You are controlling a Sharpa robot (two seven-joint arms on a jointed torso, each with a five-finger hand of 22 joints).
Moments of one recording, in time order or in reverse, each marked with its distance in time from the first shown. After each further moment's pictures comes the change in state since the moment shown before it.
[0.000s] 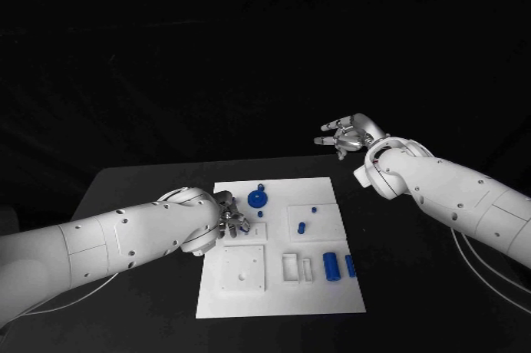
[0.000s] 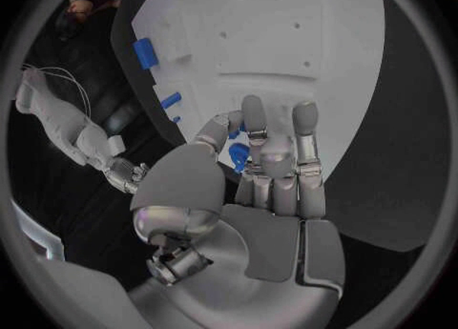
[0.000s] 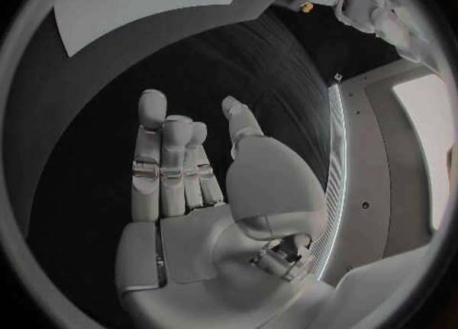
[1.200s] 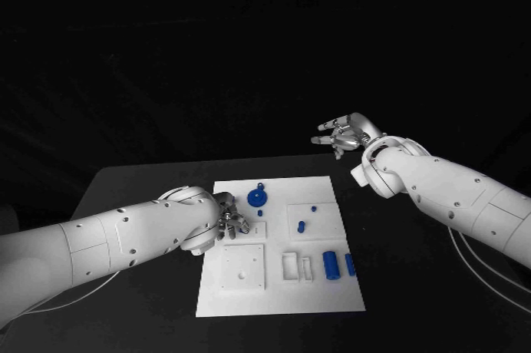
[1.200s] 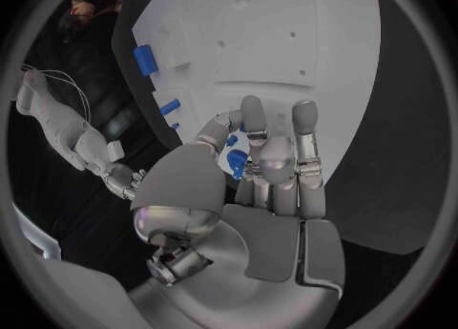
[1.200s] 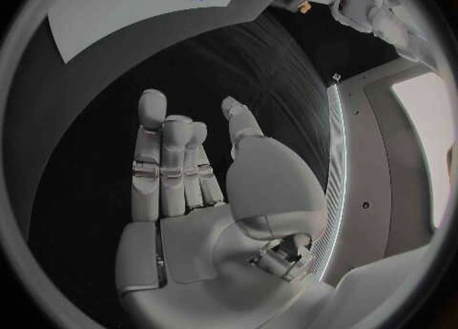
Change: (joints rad) left arm -0.002 0.008 0.002 -0.016 0.002 0.051 0.000; left_hand 0.006 0.005 0.000 0.000 -0.025 0.000 0.000 -0.002 -0.014 0.000 0.001 0.023 0.006 0.018 0.001 0.016 0.031 0.000 0.016 0.005 -0.044 0.014; right arm 0.000 0.009 0.000 -0.001 0.000 0.010 -0.003; right_hand -0.005 0.005 0.003 -0.003 0.000 0.001 -0.001 0.000 0.000 0.000 0.000 0.005 -0.002 0.000 0.000 0.000 -0.001 -0.001 0.000 0.000 0.000 -0.001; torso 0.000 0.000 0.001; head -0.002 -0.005
